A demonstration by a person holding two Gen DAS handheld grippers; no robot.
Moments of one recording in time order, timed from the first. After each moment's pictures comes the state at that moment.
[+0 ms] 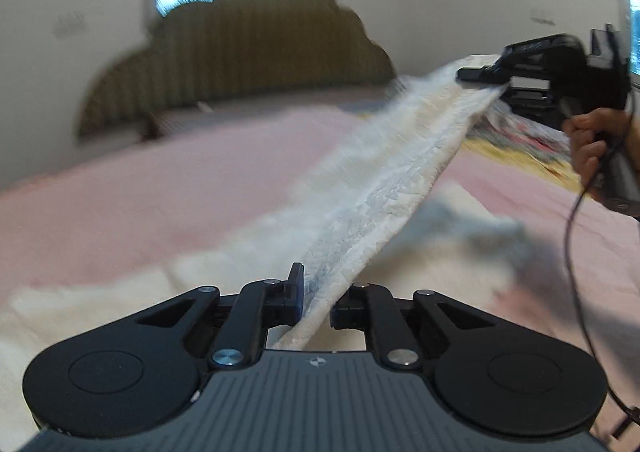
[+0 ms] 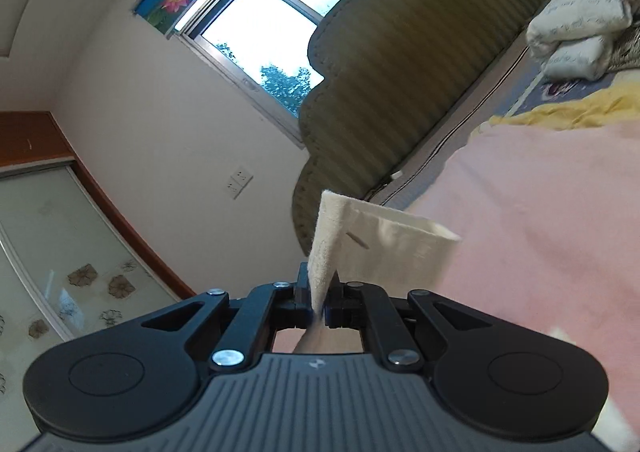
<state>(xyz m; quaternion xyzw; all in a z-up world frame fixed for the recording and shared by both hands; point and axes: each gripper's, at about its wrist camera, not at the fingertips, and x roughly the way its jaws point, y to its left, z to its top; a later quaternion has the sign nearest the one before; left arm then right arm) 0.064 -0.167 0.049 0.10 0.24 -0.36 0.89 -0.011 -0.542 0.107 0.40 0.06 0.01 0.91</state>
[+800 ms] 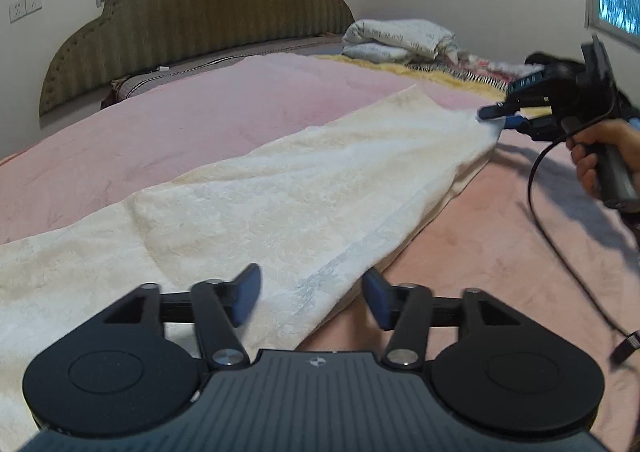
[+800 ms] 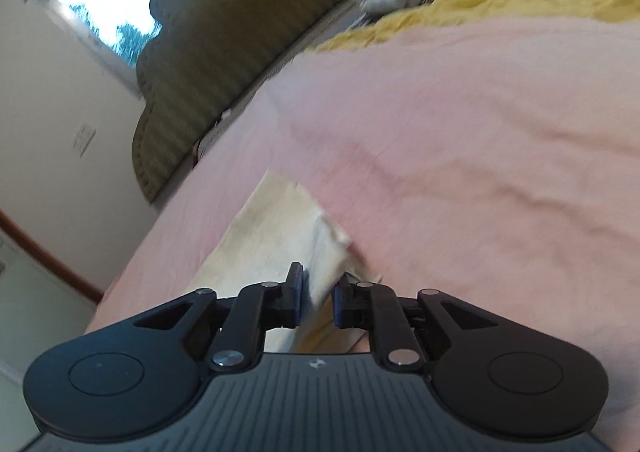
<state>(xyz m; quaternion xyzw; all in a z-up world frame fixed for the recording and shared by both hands) 0.033 -0.147 0.022 0.14 0.28 -0.40 0.86 -0.096 -0.554 0.006 0.43 0.20 -0.18 0.86</state>
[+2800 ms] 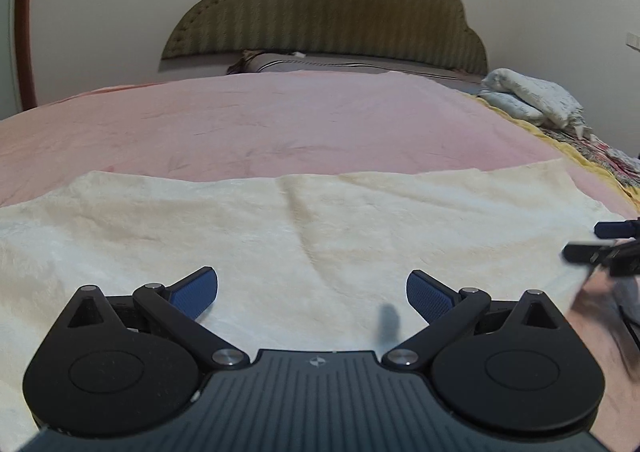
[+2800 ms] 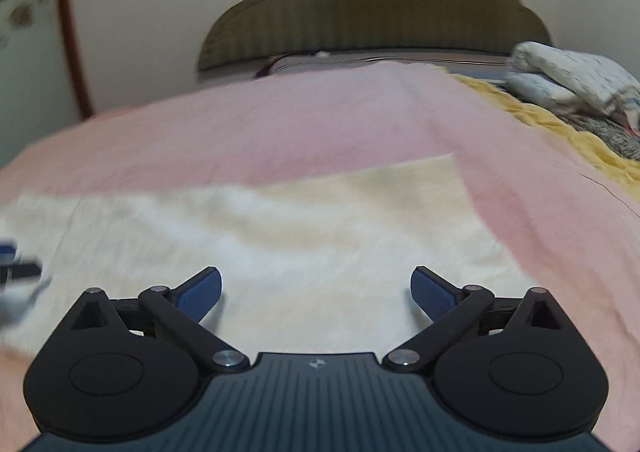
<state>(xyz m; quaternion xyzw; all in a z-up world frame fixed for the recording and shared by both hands) 0.083 -0.109 0.018 0.04 0.29 -0.23 0.93 -0.030 -0.421 0.031 0.07 0.32 -0.09 0.94</state>
